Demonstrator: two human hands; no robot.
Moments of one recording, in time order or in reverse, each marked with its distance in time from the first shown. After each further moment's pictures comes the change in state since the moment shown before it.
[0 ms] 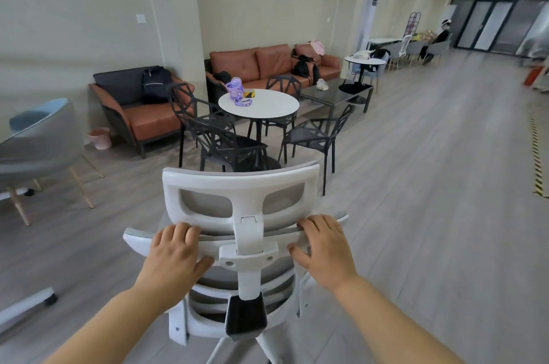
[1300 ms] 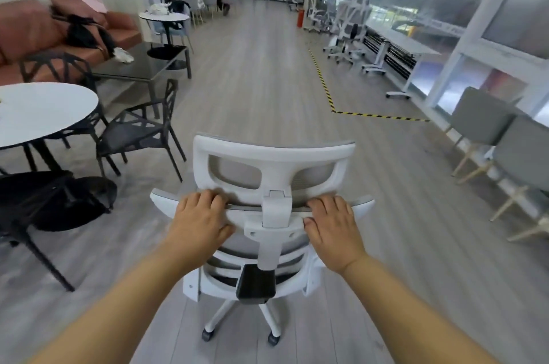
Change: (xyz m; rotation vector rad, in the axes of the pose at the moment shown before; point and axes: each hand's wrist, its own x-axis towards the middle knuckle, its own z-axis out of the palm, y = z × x) left_hand 0.341 0.246 0.118 -0.367 -0.051 0.760; right_hand 0.036 0.236 -0.049 -0.527 0.170 0.655
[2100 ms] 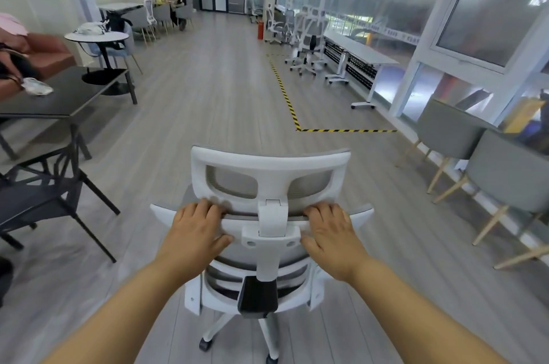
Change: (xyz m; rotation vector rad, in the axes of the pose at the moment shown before) left_hand 0.407 0.105 0.144 -0.137 0.025 0.133; right_hand 0.249 0.318 0.069 0.007 -0.287 0.100
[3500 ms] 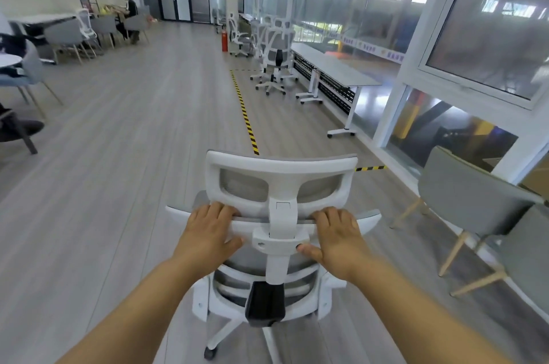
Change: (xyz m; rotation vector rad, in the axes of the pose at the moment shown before) left_hand 0.880 0.029 0.340 -0.136 -0.022 0.083; right_hand 0.684 0.590 0.047 -0.169 -0.082 0.184
